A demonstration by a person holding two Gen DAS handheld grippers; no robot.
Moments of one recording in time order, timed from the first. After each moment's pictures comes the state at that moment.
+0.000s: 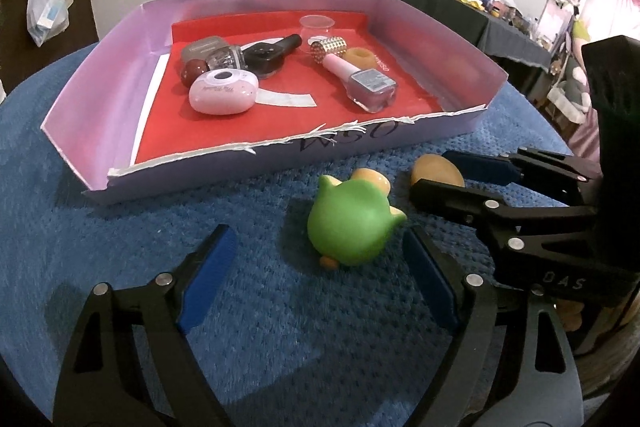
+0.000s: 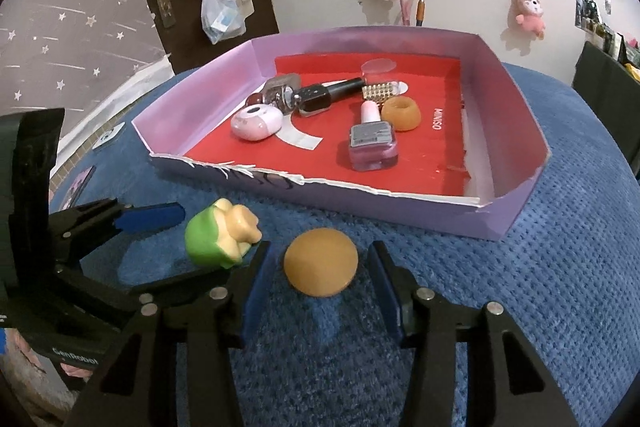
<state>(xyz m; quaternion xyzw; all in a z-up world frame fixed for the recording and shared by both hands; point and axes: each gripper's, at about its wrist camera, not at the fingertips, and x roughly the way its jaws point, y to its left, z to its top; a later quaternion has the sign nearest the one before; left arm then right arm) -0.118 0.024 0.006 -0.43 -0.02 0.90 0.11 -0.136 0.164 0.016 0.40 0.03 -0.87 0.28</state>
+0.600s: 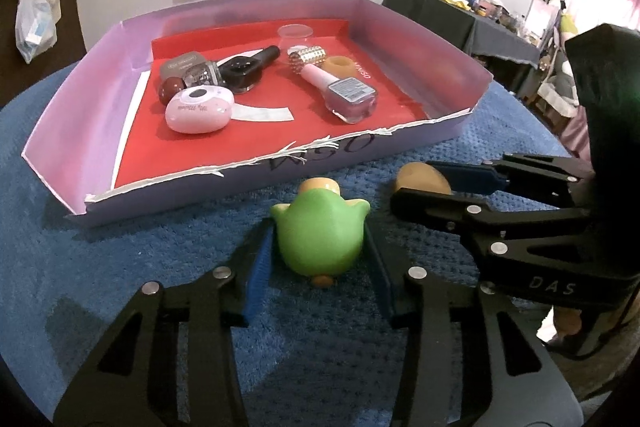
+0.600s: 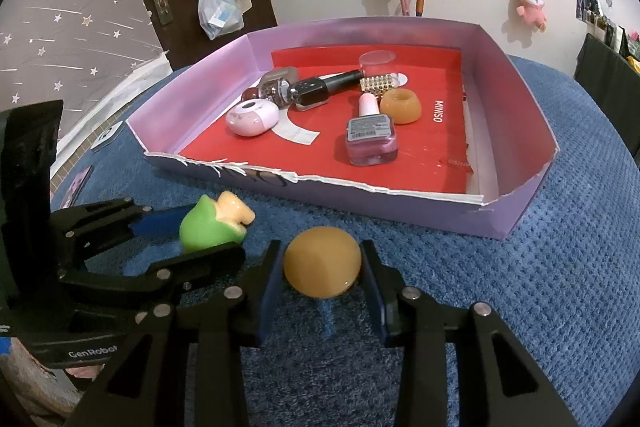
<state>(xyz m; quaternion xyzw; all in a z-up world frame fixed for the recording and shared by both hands) -0.121 0.037 0.009 -0.41 -0.01 0.90 0.13 -0.141 0.165 0.012 0.41 0.03 -0.87 0.28</state>
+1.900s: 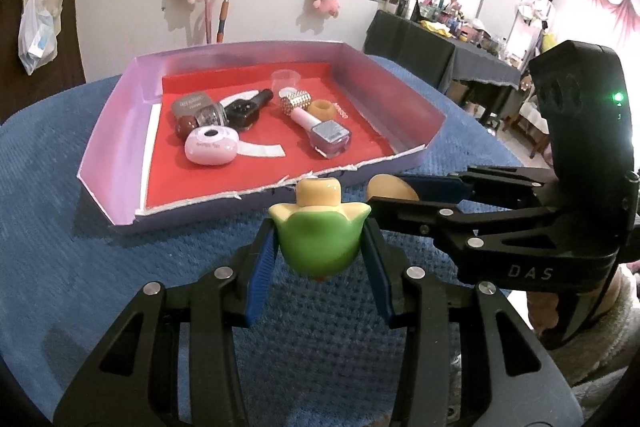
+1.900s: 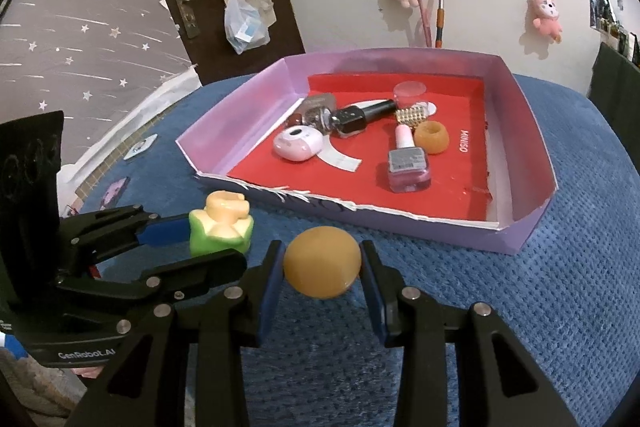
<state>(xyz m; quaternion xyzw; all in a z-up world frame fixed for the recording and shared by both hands) -0.090 0.021 0.053 -0.37 -0.03 0.92 0.16 -0.123 0.159 0.046 0.39 0.00 -0.86 0.32</state>
